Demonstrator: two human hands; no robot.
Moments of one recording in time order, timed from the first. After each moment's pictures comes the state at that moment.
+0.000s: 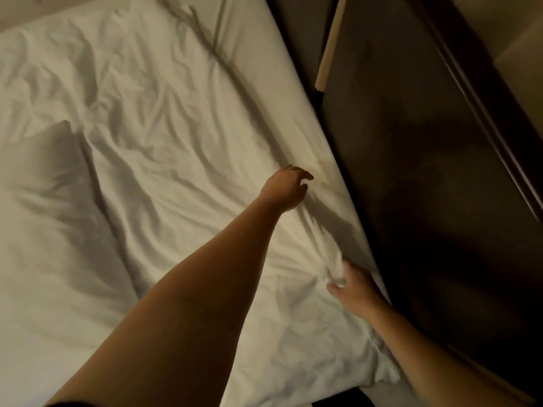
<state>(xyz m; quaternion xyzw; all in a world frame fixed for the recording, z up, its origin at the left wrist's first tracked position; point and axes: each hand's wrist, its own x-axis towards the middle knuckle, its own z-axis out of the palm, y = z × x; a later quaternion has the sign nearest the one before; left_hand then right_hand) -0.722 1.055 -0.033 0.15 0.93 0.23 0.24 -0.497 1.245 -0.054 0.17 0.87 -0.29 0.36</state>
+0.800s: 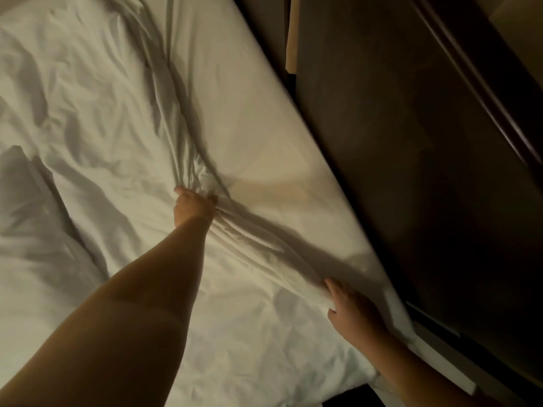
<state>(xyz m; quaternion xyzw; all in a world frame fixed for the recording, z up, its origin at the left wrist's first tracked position) -0.732 0.931 -0.087 -0.31 0.91 0.18 0.23 -0.458 1.228 -0.069 0.07 0.91 -0.19 0.36</state>
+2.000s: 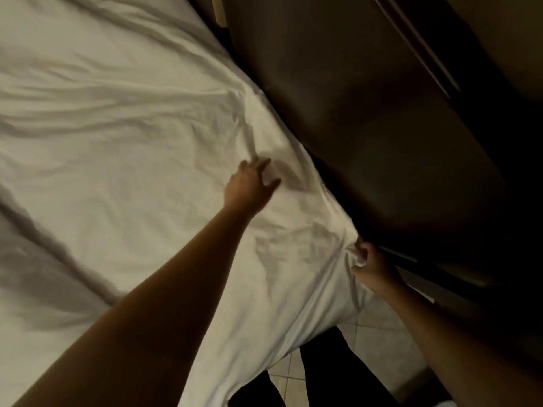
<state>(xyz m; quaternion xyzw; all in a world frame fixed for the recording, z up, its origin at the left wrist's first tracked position) -0.655 1.101 -0.081 0.14 0.92 0.20 0.29 -0.393 1.318 -0.078 0.43 0.77 -0.32 0.34</state>
